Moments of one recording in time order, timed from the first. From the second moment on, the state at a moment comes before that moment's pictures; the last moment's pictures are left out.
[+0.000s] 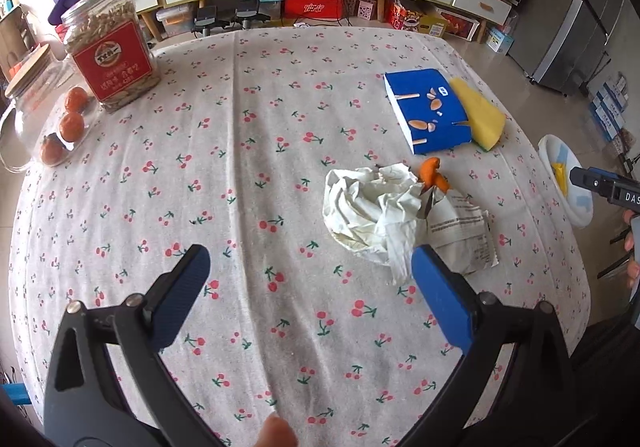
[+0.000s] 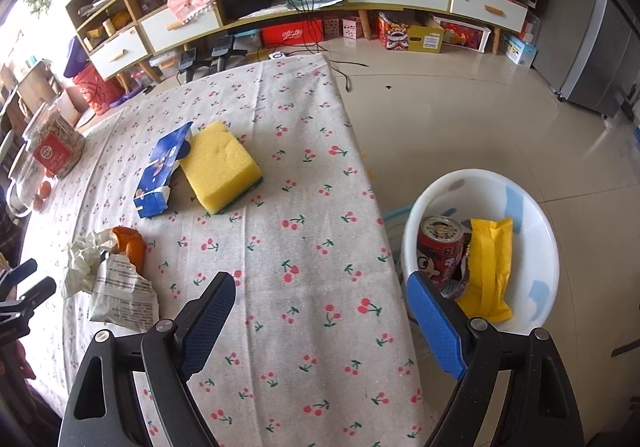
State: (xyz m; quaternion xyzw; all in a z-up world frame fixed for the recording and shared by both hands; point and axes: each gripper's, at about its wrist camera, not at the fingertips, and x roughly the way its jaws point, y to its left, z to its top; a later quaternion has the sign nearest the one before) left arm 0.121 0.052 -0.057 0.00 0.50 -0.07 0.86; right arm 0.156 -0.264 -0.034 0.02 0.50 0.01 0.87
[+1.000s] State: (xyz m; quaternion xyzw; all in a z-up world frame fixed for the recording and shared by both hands) left arm 0.117 0.070 -0.054 -0.10 0.49 -0.09 0.86; right arm 0.160 -0.174 -0.051 -0.02 0.52 0.09 0.85
